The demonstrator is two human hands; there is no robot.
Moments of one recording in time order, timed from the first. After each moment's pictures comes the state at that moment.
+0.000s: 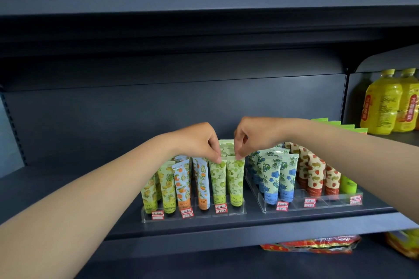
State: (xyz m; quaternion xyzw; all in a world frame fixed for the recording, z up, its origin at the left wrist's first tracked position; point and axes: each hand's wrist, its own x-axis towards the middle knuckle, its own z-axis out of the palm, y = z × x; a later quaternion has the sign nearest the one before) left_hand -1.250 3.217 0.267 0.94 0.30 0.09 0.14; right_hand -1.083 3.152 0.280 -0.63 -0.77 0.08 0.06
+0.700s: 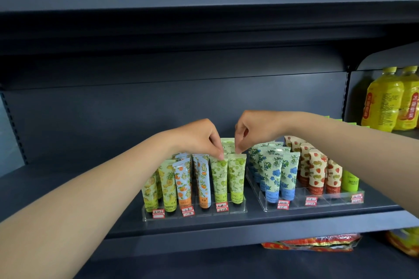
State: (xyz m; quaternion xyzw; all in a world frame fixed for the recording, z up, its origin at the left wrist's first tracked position) left_hand -1.249 3.219 0.269 0.94 0.30 0.10 0.15; right_hand -1.081 3.154 0.287 -0.63 -0.77 0.08 0.08
